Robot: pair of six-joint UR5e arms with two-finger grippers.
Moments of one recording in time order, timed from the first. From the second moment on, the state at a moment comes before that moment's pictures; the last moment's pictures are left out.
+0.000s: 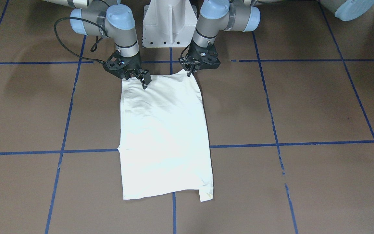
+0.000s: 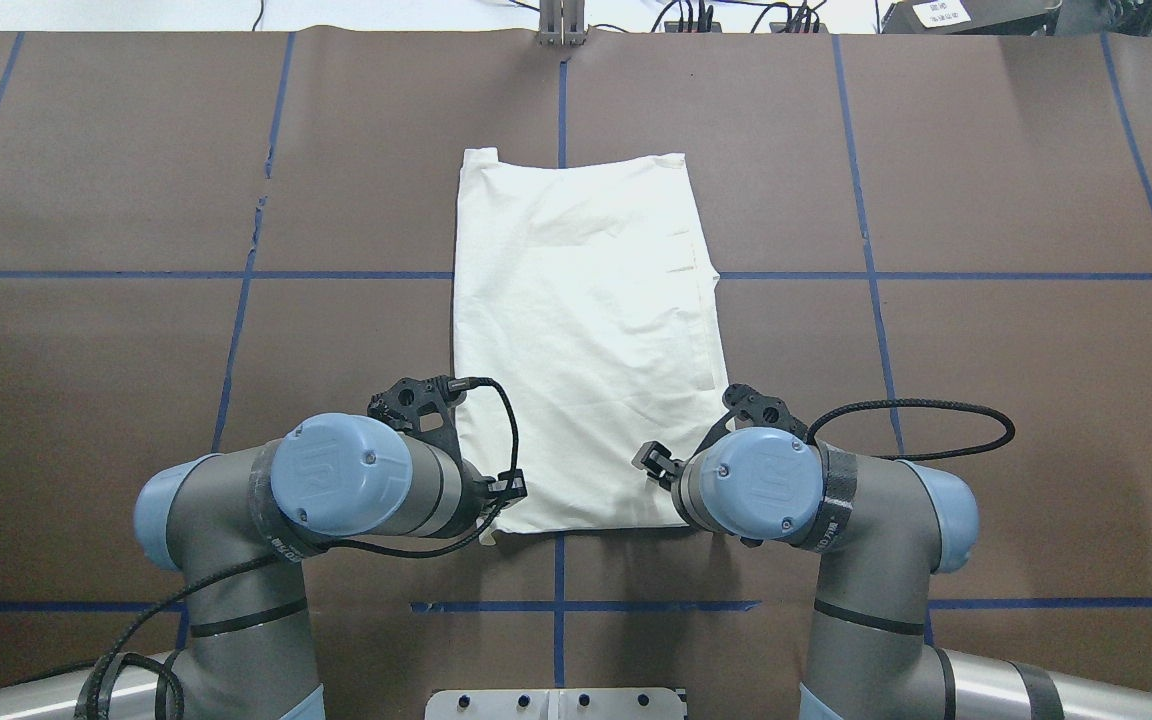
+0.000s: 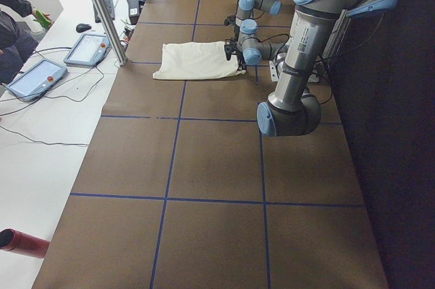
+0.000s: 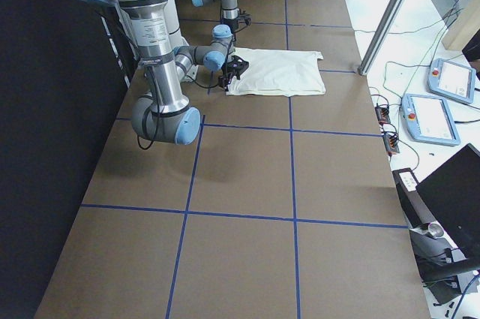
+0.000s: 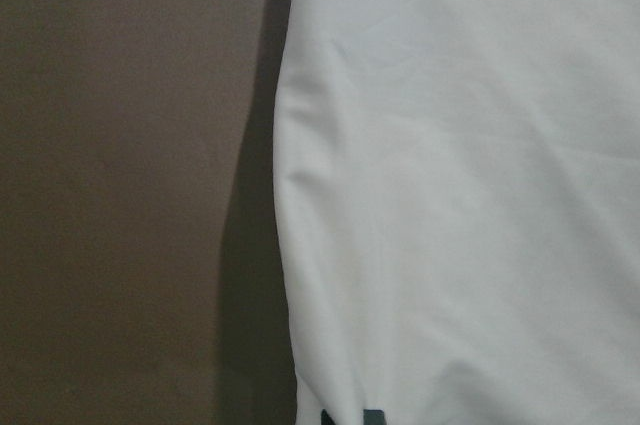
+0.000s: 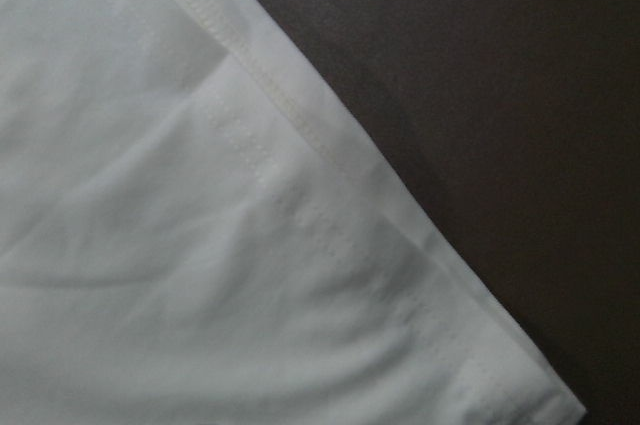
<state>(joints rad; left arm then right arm) -0.31 -2.07 -1.81 -1.84 -1.73 -1.62 0.30 -1.16 1.82 -1.44 1.64 1.99</state>
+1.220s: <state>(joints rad) -0.31 -2.07 -1.81 -1.84 -1.73 -1.62 0.31 -1.15 1.82 -1.44 1.66 1.99</state>
